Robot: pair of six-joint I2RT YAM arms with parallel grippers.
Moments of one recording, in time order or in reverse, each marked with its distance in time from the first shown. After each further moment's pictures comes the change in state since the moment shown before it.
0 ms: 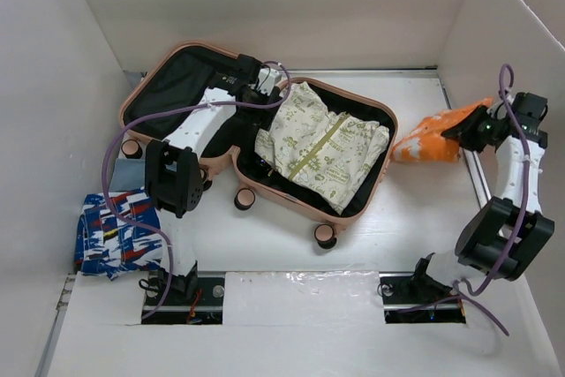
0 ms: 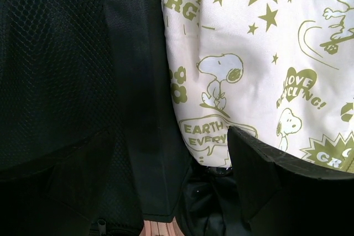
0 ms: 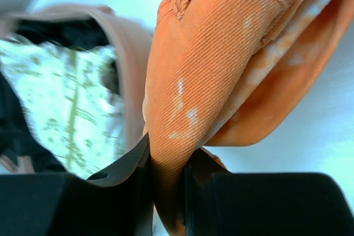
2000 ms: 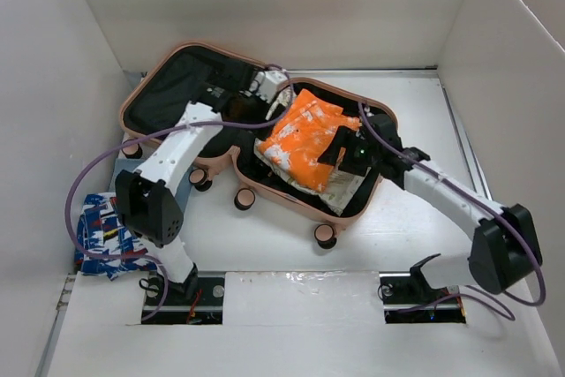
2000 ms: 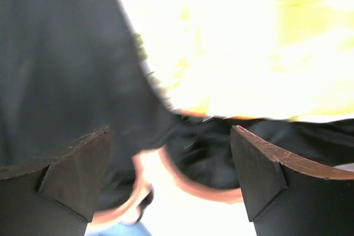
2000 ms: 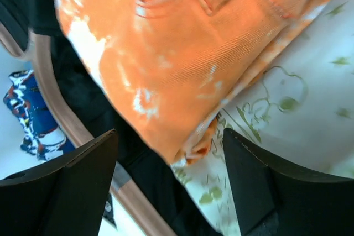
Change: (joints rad) left arm -0.023 -0.294 -0.171 -0.011 0.051 0.128; right arm 0.990 -0.063 -0.311 0.421 0.328 0.480
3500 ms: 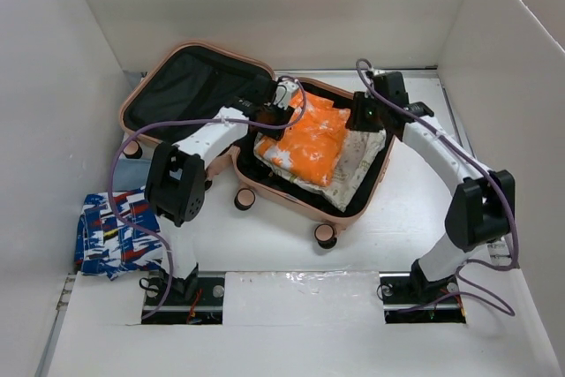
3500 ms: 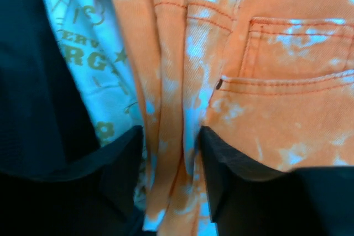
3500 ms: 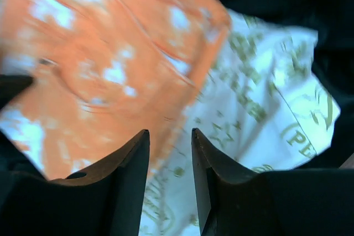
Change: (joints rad) left arm -0.084 0.227 -0.101 0.353 -0.047 -0.174; right arm -0.179 0.261 0.435 -0.251 0.127 -0.424
